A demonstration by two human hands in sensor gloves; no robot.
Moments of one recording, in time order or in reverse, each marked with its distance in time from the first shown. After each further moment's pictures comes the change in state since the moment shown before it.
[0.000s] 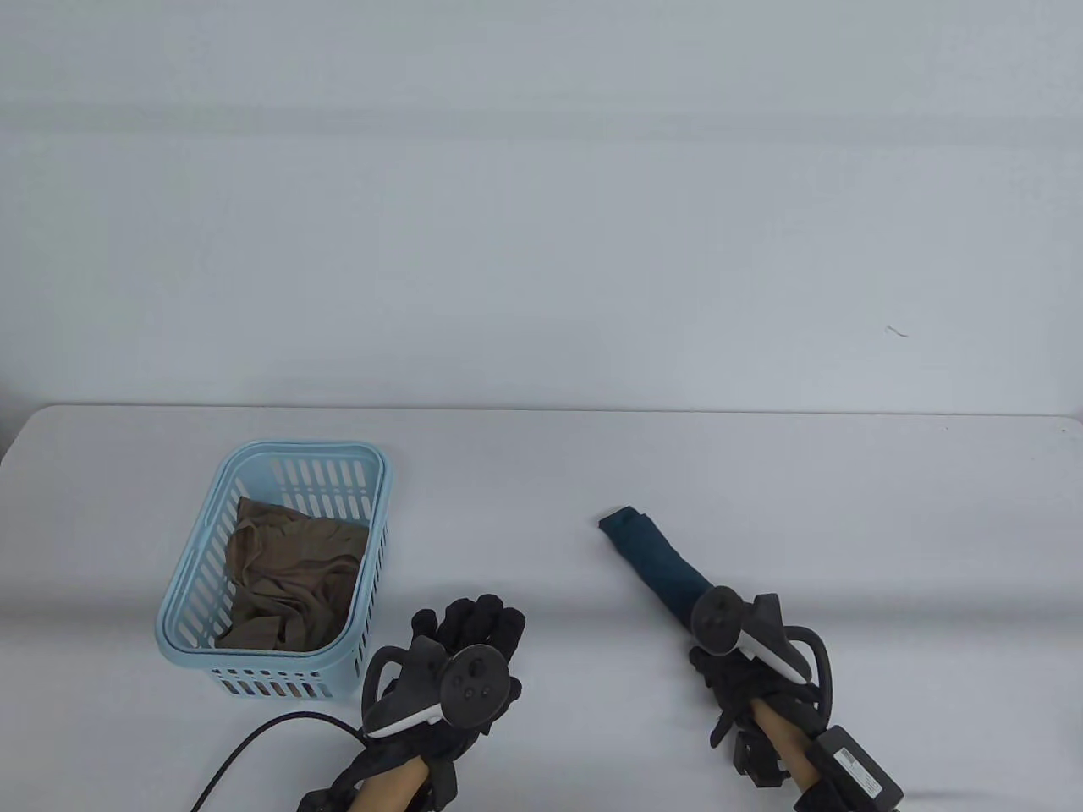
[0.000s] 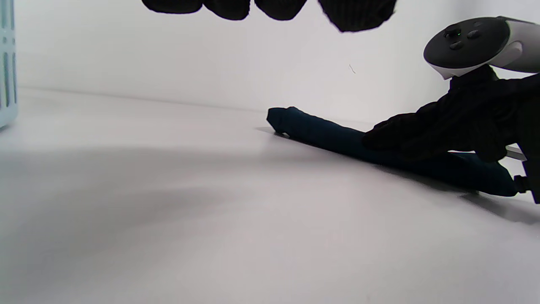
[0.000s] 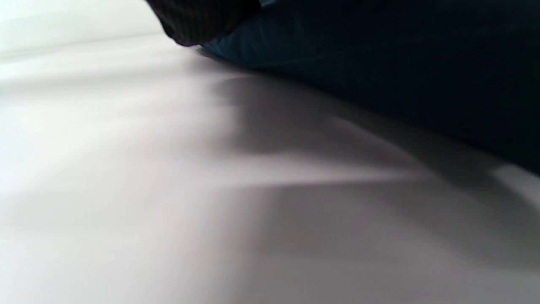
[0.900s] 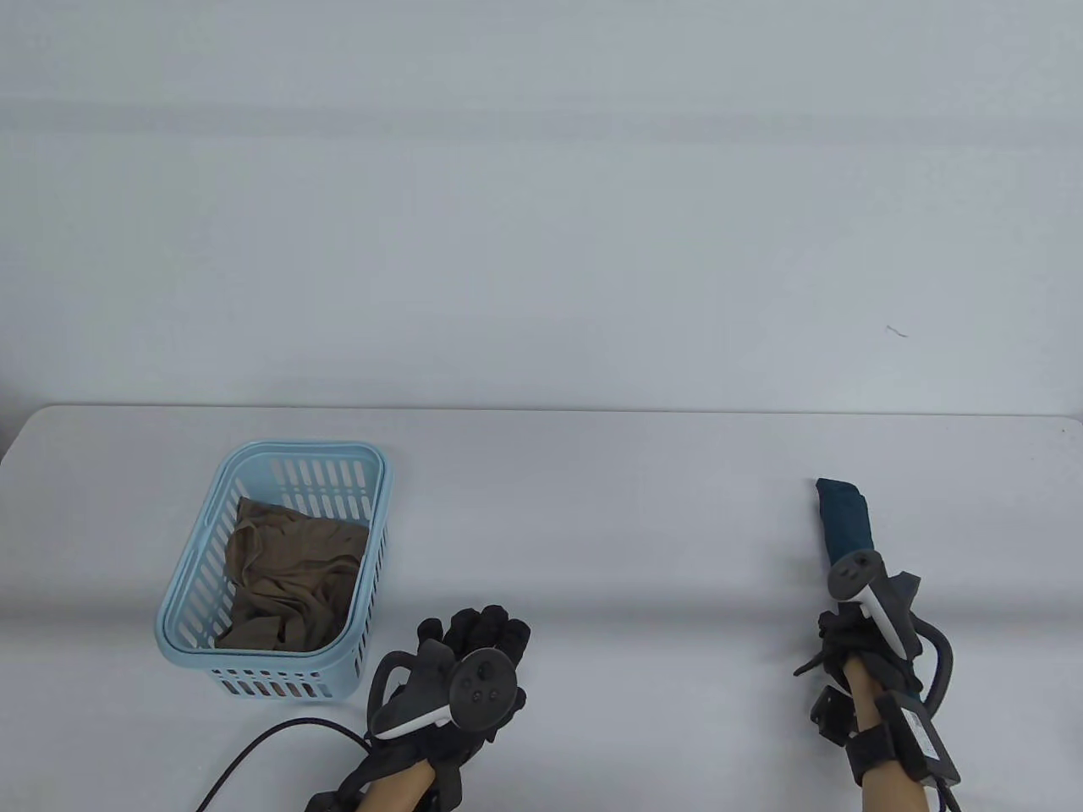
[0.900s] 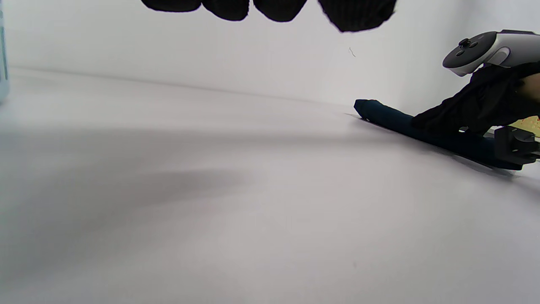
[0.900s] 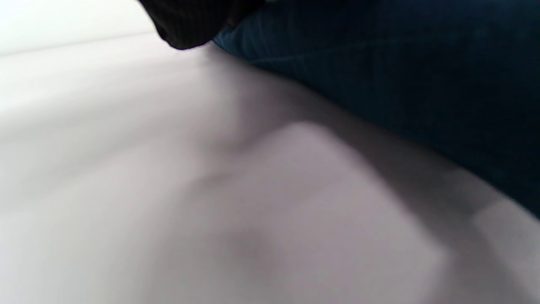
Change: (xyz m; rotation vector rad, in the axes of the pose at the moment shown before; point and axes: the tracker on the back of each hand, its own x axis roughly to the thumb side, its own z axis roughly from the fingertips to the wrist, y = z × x) left_hand 0.005 -0.006 -0.001 -0.054 -0.004 0.005; right_hand -0.124 -0.026 -0.021 -0.066 0.524 -0.167
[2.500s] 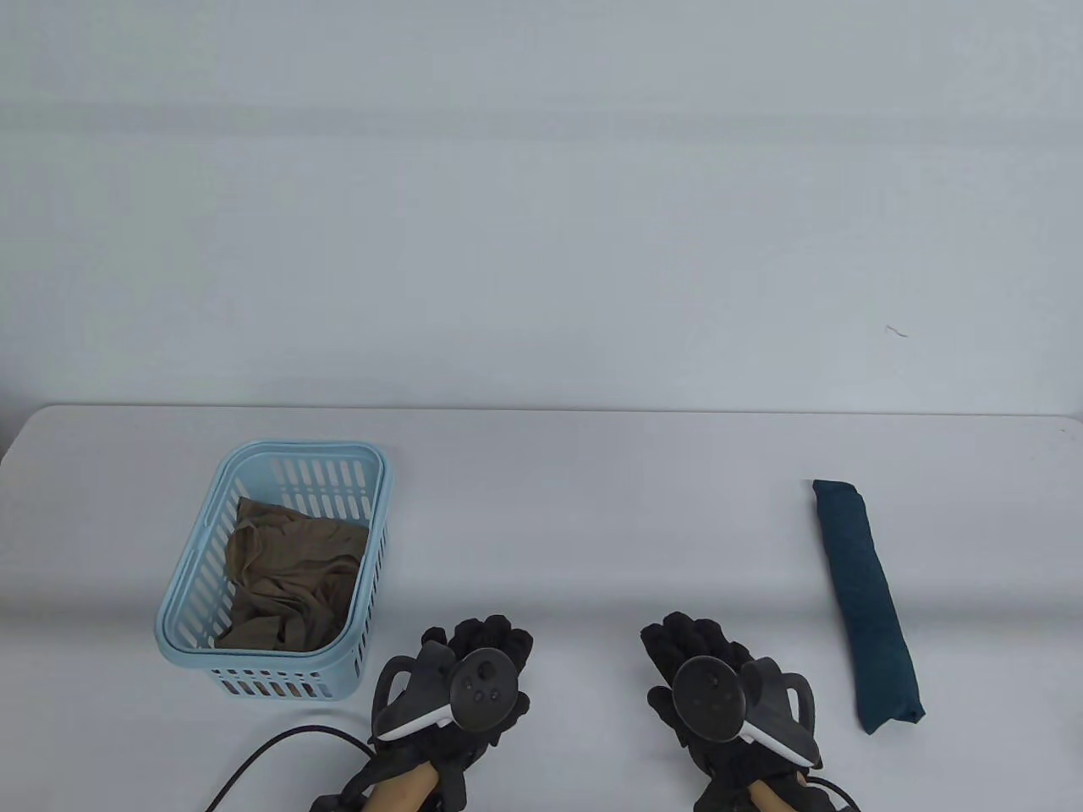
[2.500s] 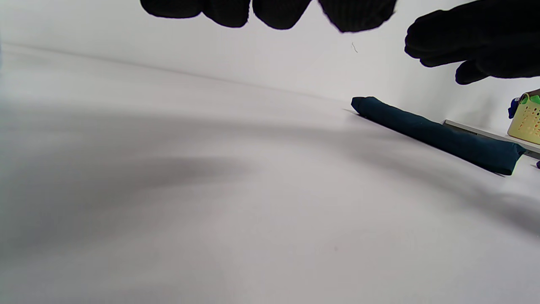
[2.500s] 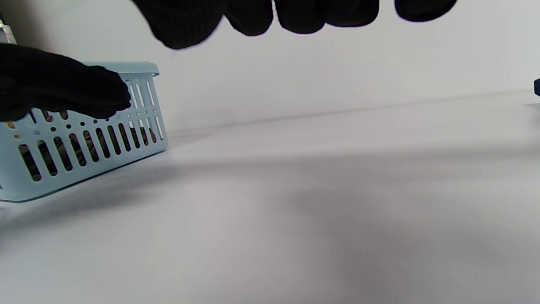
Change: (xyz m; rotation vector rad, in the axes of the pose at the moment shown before) left_hand 0.000 -0.010 -0.002 -0.032 0.008 0.050; right_hand 0.092 0.023 0.204 -0.144 -0.908 0.089
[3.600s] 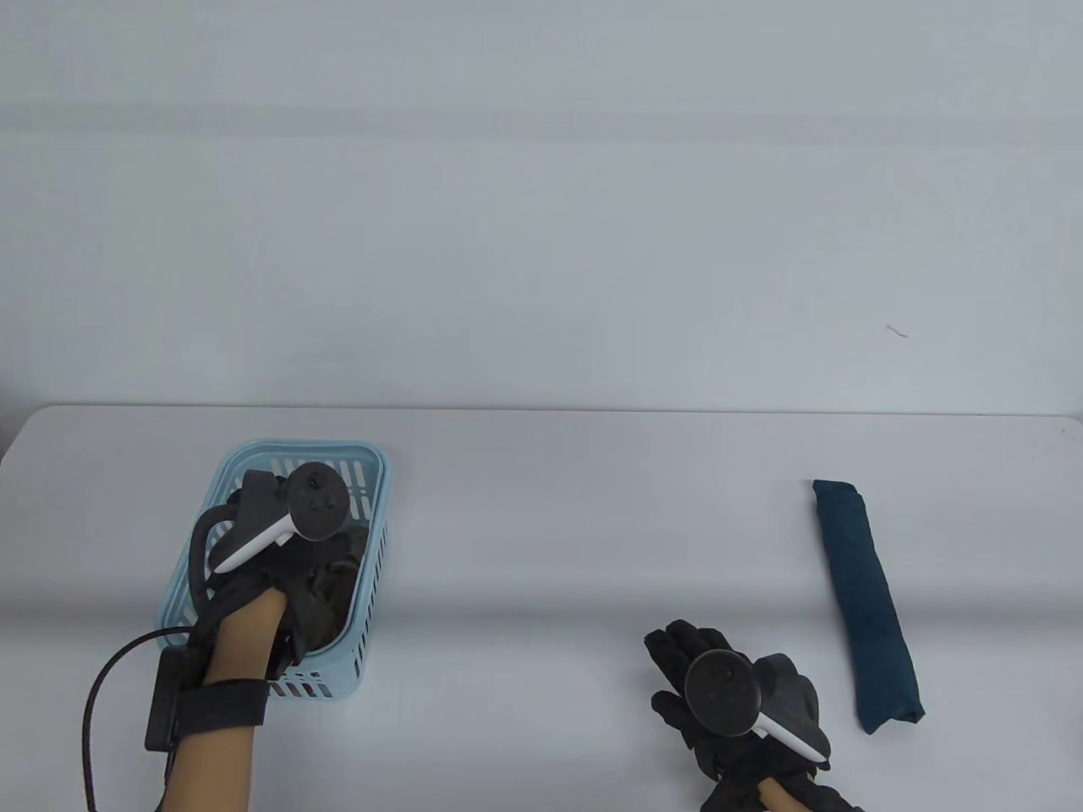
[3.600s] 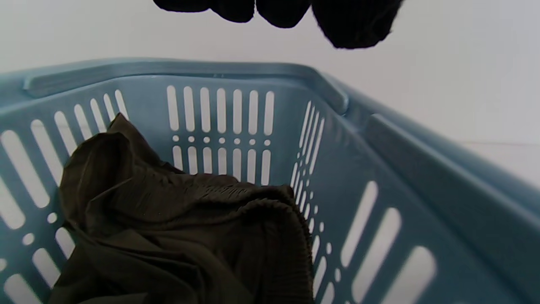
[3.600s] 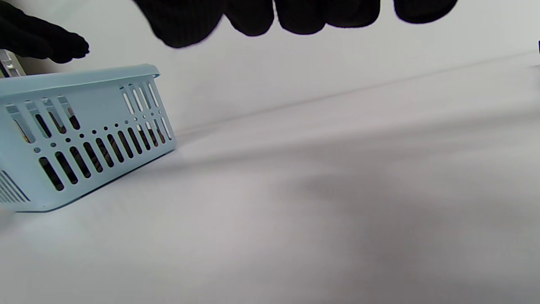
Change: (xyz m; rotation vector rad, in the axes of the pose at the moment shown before) left_hand -0.168 0.148 -0.004 -0.016 0.465 -0.084; right_hand -0.009 0.000 0.001 0.055 0.003 -0.103
